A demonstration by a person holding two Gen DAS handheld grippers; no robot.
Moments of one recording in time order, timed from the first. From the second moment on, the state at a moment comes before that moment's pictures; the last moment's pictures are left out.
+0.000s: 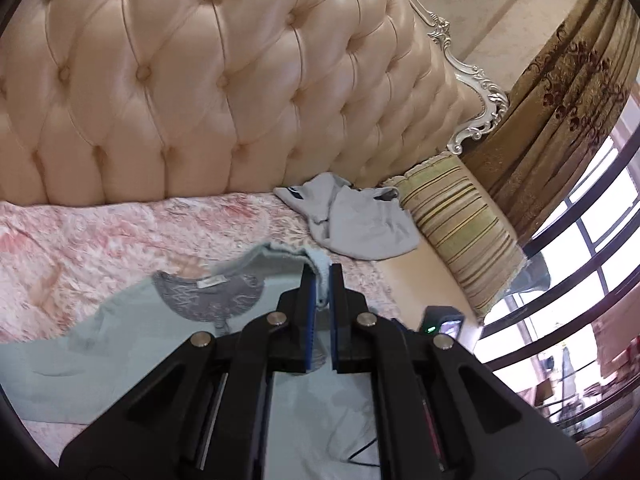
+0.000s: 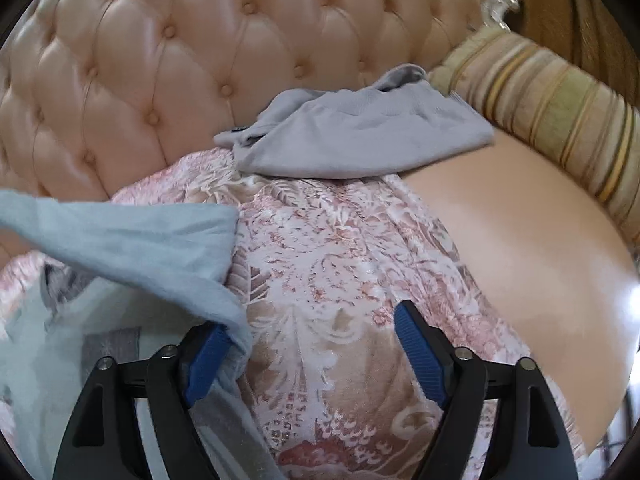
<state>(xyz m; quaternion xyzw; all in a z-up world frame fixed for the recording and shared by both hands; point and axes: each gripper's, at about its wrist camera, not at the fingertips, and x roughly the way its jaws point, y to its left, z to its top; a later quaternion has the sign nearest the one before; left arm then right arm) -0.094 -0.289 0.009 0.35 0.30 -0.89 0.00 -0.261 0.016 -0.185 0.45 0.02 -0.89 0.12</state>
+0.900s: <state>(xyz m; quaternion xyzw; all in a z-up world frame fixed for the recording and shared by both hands) -0.036 -0.293 -0.176 0.49 0.29 -0.82 0.10 -0.259 0.016 -0.192 0.47 0.04 -0.87 0.14</state>
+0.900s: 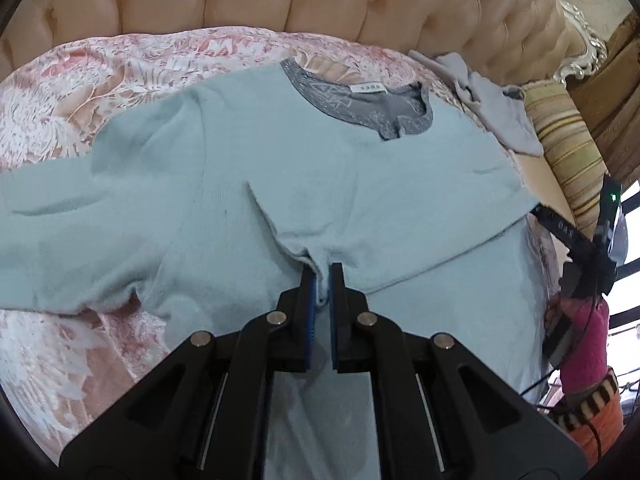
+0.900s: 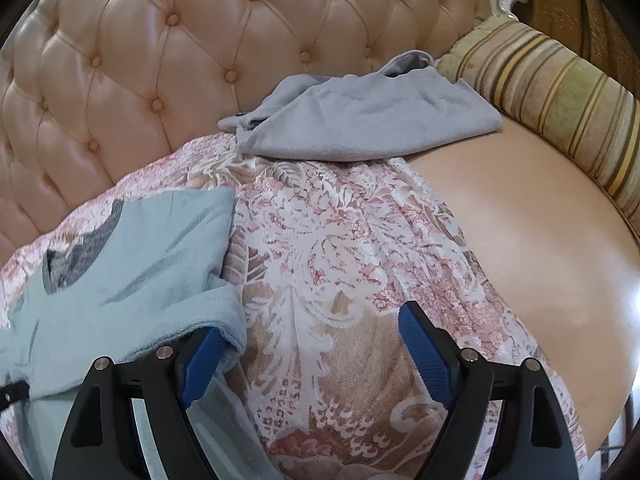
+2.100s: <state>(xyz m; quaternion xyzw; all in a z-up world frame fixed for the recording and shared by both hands) -0.034 -0.299 -0.178 0.48 0.31 -0.81 0.11 -0.218 0.006 -0.165 0.42 0.26 -0.83 0.25</state>
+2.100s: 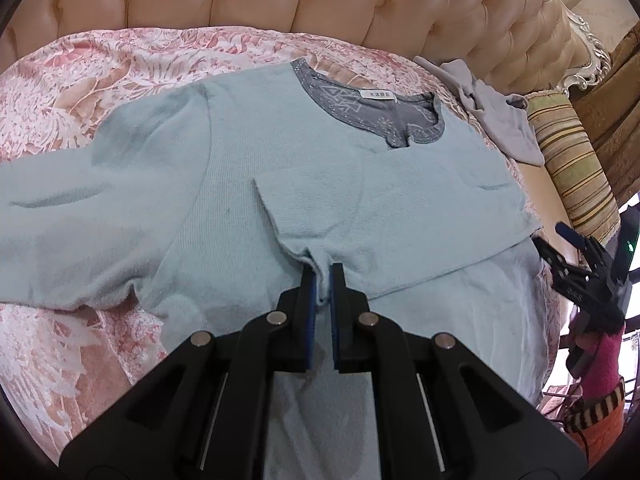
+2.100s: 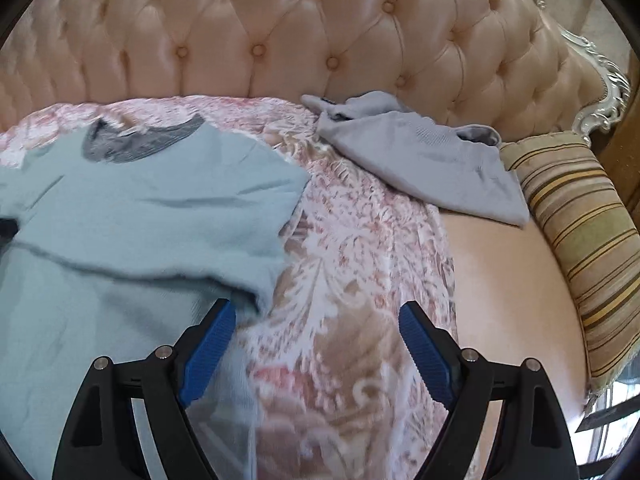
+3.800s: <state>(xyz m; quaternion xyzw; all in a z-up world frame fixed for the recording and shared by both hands) -0.035 -0.258 -0.198 0.45 0.15 -0.87 0.14 -0.382 -0.028 -0.175 0.49 -0.07 -0.80 0.34</state>
